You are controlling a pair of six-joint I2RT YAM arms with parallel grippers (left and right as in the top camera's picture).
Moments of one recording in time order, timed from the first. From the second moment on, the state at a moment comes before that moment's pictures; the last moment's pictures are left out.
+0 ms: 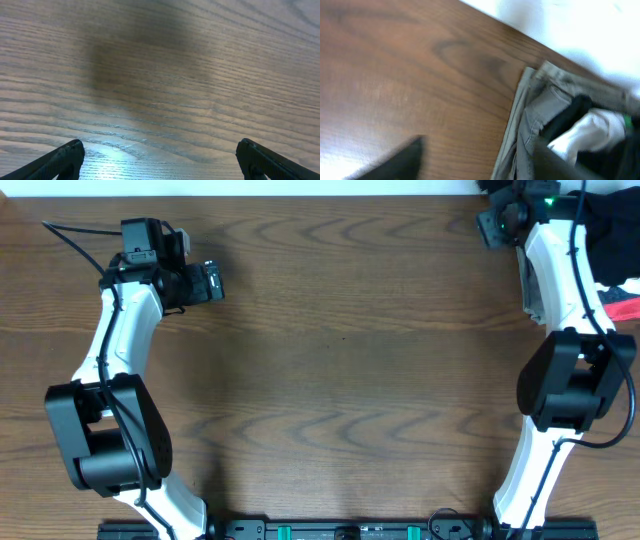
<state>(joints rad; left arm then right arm) 0.13 1.87 1.43 -0.62 0.20 -0.09 -0.06 2.22 2.07 -0.75 0.08 -0.34</state>
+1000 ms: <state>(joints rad) 0.13 1.88 1.43 -0.58 0.20 -0.09 -0.46 2.29 2.07 -0.32 -0.16 0.01</state>
